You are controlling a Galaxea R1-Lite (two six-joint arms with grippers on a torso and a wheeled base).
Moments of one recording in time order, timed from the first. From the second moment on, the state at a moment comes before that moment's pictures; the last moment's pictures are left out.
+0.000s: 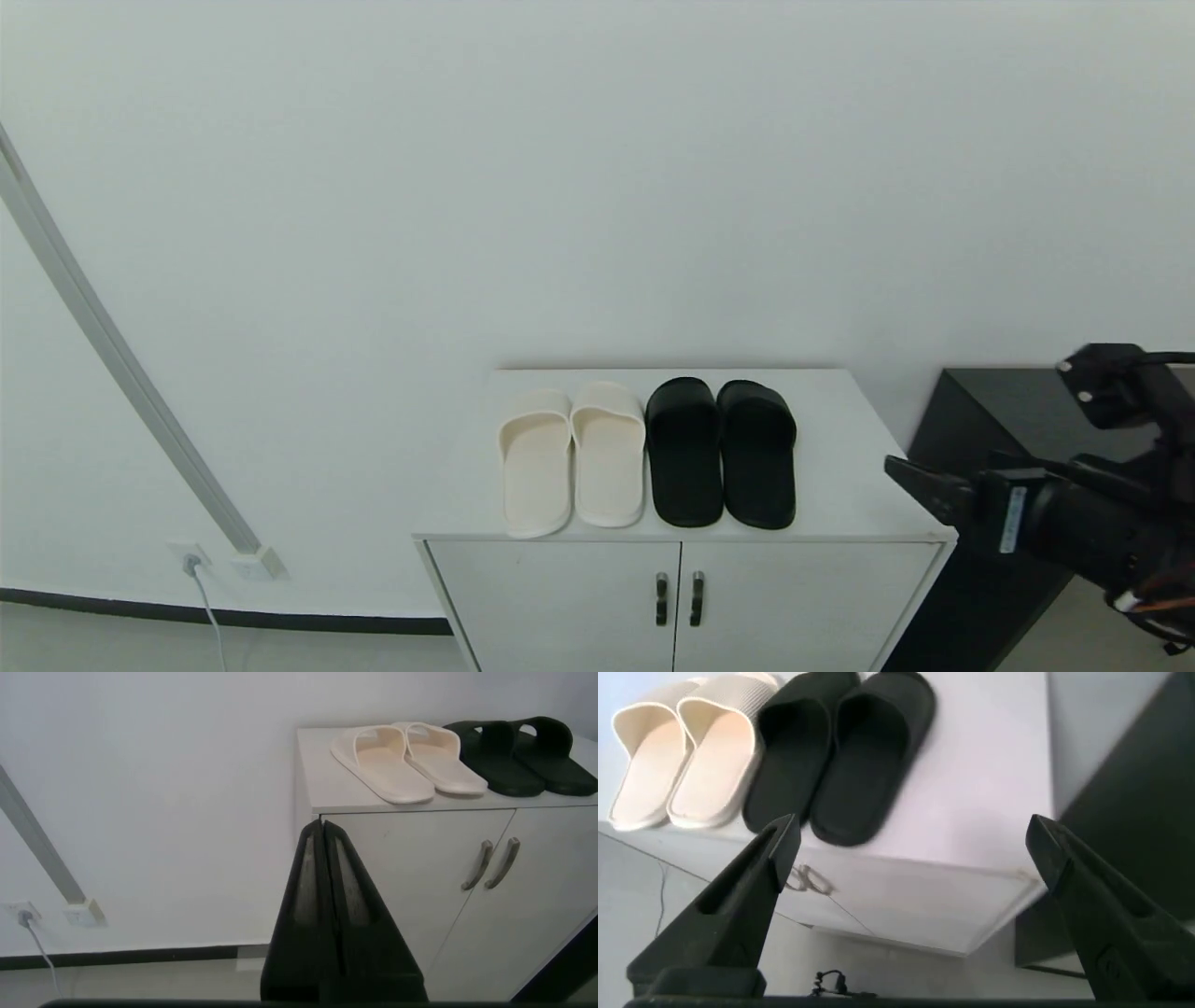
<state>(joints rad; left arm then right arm) 0.00 0.00 0.00 0.00 -0.03 -0.01 0.63 1.31 -0.52 -0.46 -0.38 0.27</state>
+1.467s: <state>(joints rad) 0.00 0.00 0.00 0.00 -0.03 0.00 0.72 2.23 -1.08 -0.84 -0.69 0.27</state>
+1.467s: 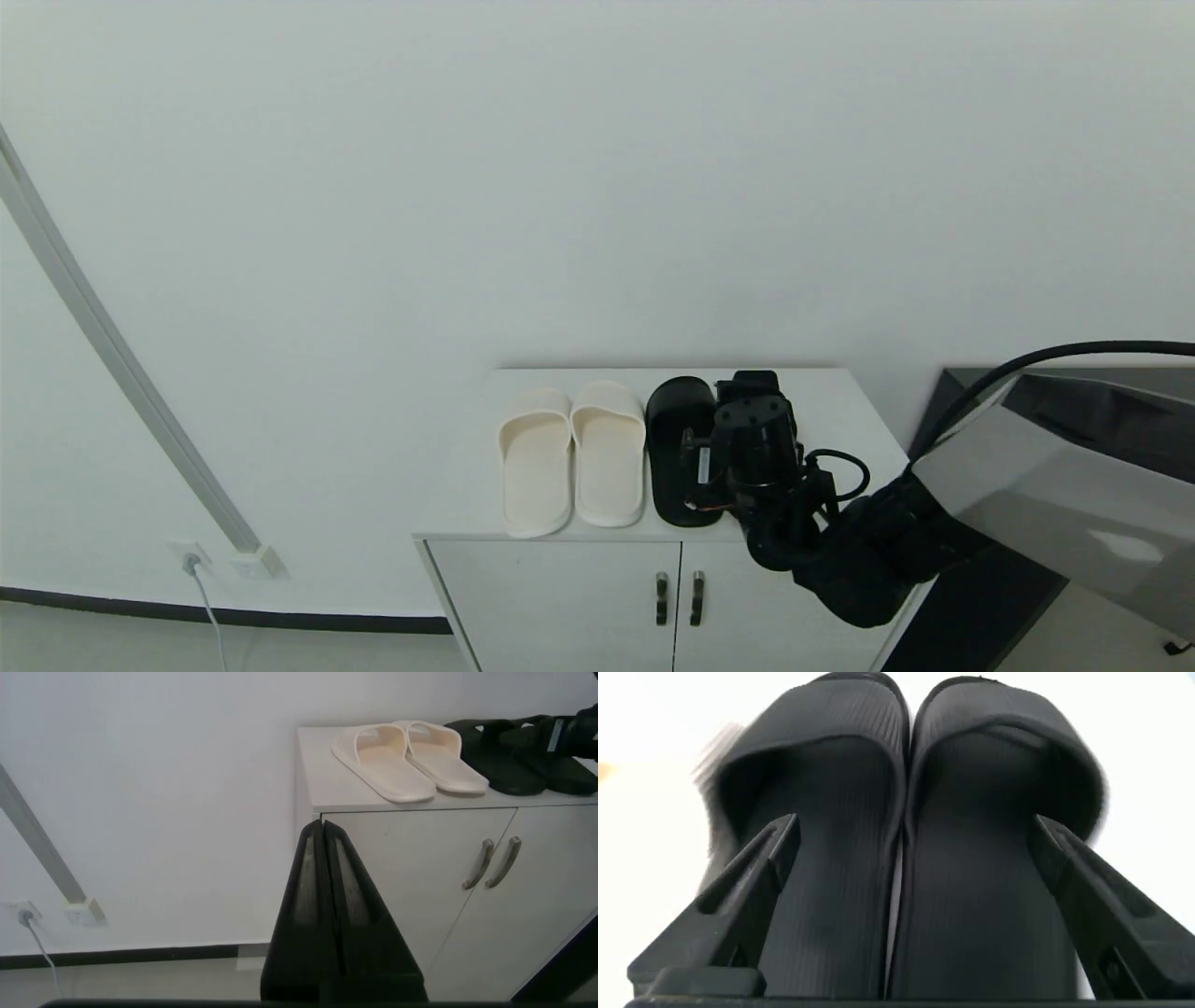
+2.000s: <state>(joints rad) 0.00 0.00 0.00 0.00 -0.03 0.00 0.66 2.39 -1.29 -0.84 -0.68 0.20</state>
